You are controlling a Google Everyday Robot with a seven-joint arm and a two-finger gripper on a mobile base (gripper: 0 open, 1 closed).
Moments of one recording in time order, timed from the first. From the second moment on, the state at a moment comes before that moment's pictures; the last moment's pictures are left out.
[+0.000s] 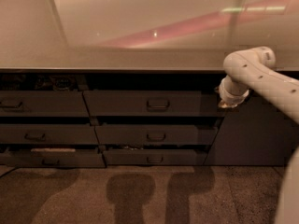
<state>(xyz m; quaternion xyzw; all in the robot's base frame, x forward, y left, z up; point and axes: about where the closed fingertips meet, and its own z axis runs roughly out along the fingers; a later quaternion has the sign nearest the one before) 0.675 -0.314 0.652 -0.74 0.66 -0.12 0.07</state>
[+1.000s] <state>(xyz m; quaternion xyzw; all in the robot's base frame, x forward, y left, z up) 0.673 -0.318 0.664 -0.74 0.66 -0.14 0.08</state>
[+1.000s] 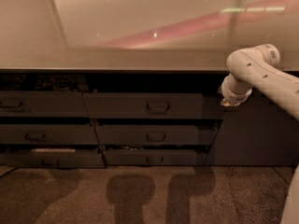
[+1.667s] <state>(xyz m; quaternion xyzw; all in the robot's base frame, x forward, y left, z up) 0.667 -0.319 0.671 -0.74 0.66 -0.14 0.08</state>
